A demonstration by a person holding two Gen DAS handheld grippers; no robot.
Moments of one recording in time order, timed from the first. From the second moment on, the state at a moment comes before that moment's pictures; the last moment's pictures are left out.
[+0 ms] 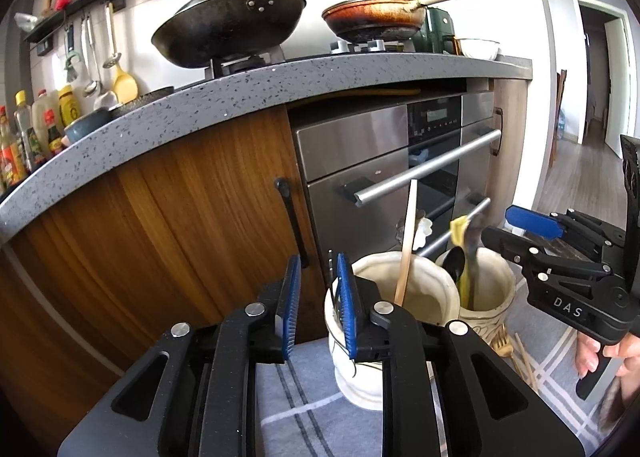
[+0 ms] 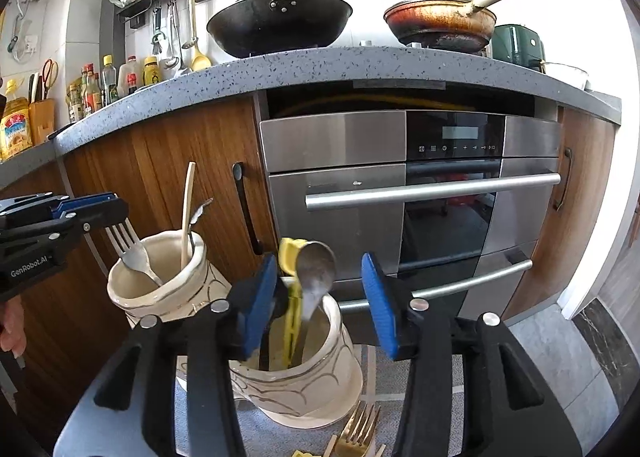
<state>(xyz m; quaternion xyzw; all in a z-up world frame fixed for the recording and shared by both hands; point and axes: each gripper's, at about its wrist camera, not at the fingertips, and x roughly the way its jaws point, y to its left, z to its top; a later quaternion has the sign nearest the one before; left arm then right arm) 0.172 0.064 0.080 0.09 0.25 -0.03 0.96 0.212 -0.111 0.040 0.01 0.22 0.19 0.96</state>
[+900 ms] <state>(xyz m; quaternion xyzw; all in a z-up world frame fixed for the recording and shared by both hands) 0.046 0.056 0.072 -0.07 0.24 -0.02 0.97 0.109 -0.182 0.041 0.10 0.31 0.12 0.94</state>
